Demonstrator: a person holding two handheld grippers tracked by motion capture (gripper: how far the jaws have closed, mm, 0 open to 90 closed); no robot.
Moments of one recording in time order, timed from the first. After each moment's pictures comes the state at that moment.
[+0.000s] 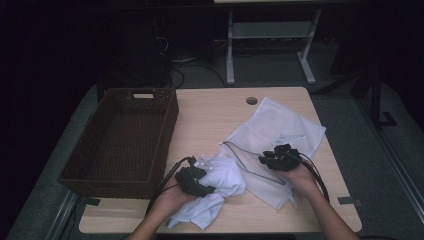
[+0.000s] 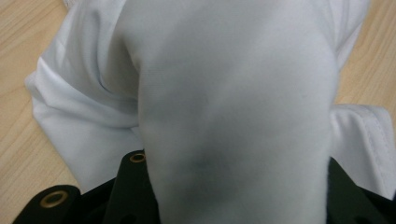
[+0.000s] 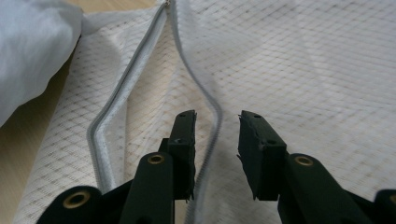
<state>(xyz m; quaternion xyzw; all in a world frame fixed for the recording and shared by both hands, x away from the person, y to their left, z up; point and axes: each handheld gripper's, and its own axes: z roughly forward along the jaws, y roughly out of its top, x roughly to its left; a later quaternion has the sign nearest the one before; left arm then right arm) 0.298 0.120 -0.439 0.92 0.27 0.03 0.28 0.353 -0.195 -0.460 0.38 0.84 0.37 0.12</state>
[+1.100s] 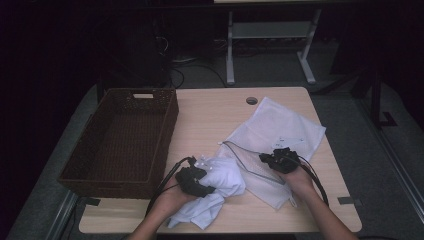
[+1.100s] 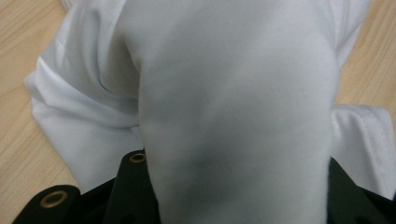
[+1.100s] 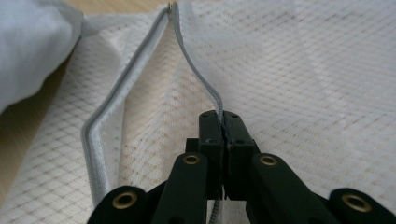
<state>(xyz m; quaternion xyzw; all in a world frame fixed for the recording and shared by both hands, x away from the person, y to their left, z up) 0.298 0.119 -0.439 0.92 0.27 0.03 0.28 0.349 -0.197 -0.468 0.37 0.83 0.40 0.14</state>
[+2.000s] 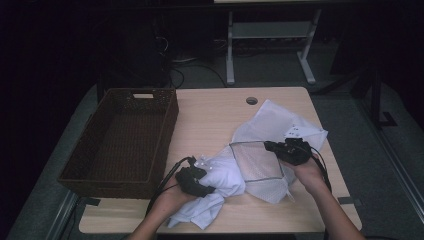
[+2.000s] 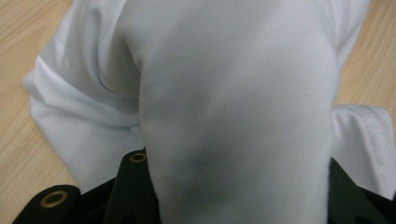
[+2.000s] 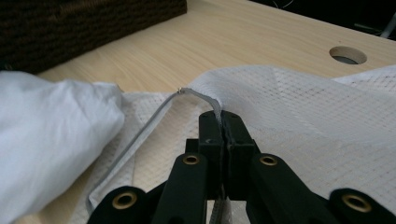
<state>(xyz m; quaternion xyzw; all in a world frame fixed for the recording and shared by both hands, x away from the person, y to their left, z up) 0.298 0.120 -0.439 0.92 0.27 0.03 0.28 0.342 -0.212 -0.411 0.36 0.79 0.47 0.15</state>
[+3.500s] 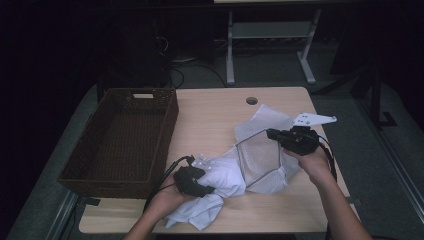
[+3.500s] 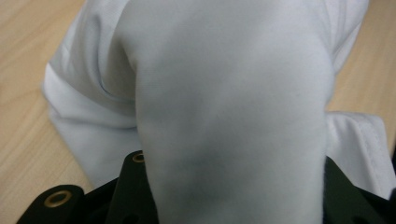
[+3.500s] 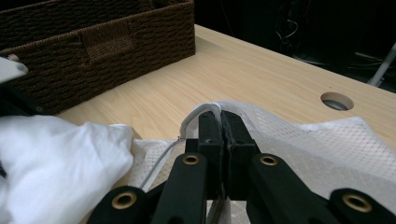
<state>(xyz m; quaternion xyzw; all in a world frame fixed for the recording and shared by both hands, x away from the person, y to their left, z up) 0.291 0.122 -0.421 0.92 0.24 0.03 0.30 0.343 -0.217 -0.367 0.34 0.78 0.50 0.16</state>
